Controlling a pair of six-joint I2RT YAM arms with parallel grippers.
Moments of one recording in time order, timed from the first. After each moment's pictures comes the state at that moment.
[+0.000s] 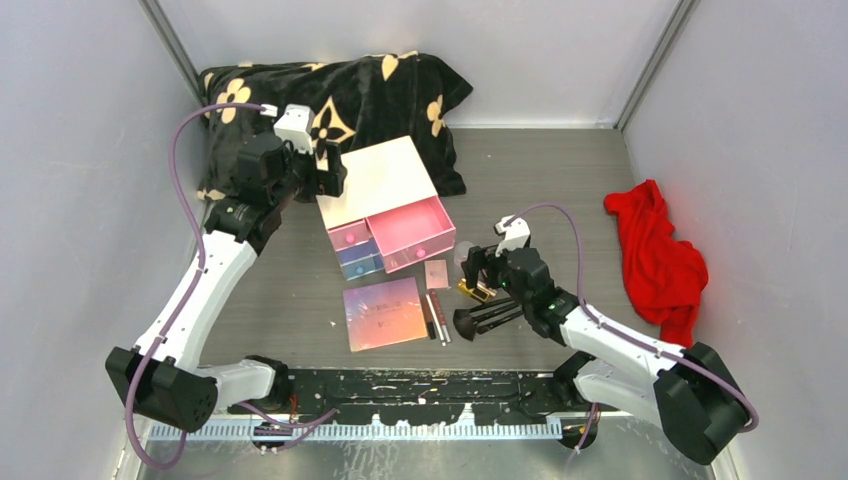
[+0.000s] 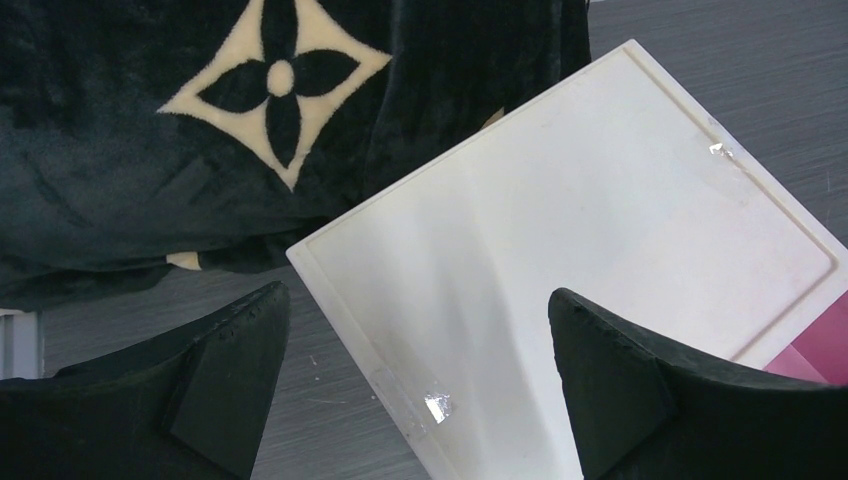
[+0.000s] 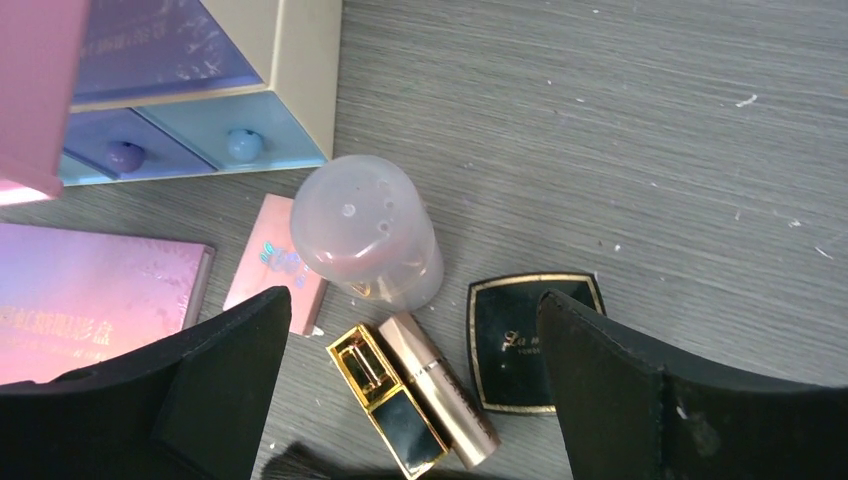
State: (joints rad) left arm -0.29 1.21 1.24 -0.36 0.00 -0.06; right arm 0.63 1.00 0.36 0.24 0.20 0.26
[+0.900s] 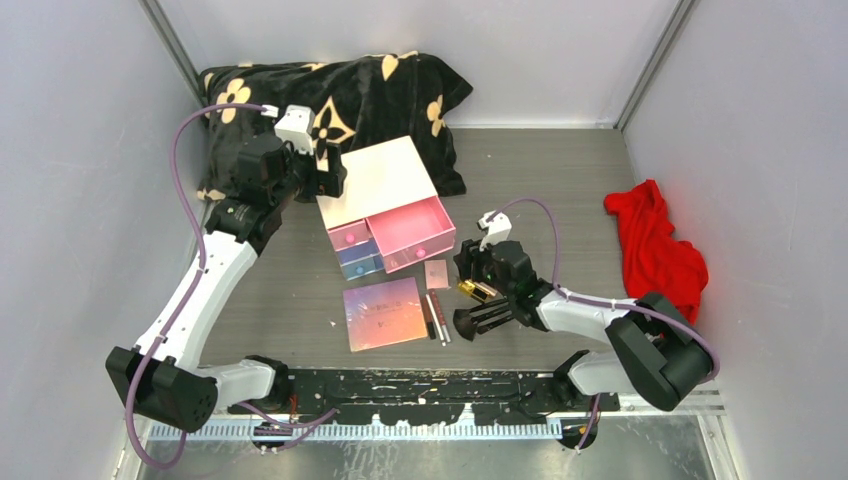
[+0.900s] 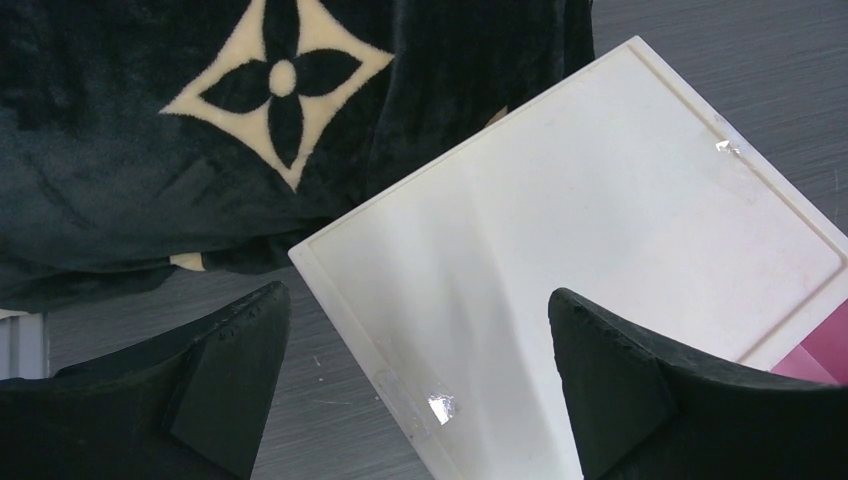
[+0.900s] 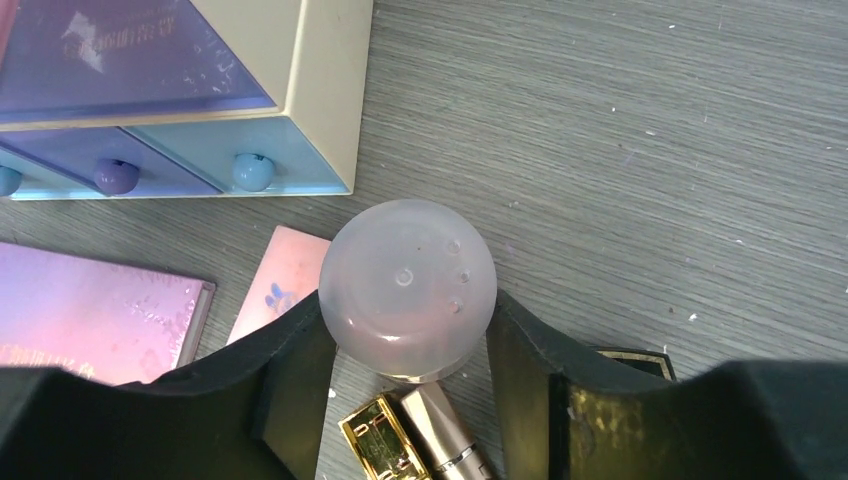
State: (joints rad) left arm -0.29 1.21 1.24 -0.36 -0.01 -0.05; right arm 0.63 1.31 0.39 0.54 0.15 0.24
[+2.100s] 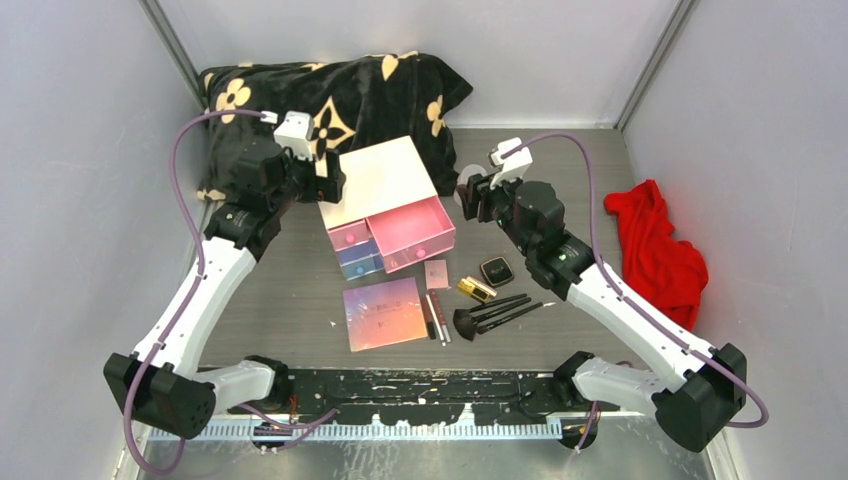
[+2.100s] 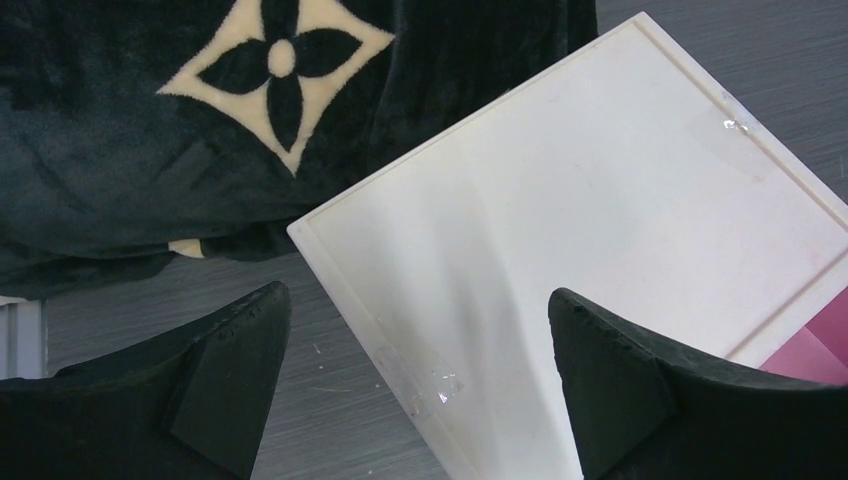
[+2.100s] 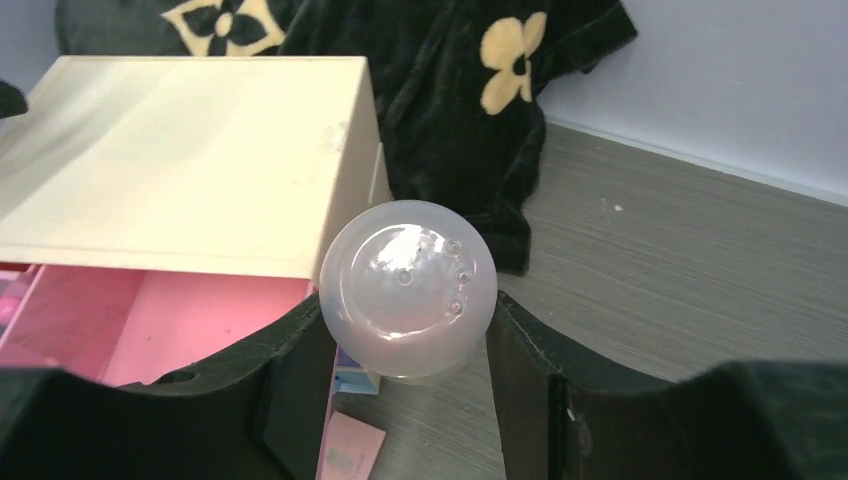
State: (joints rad) left arm -0.29 1.18 1.20 -0.36 -0.01 -0.05; right arm 0.63 1.08 0.93 0.05 0.21 0.07
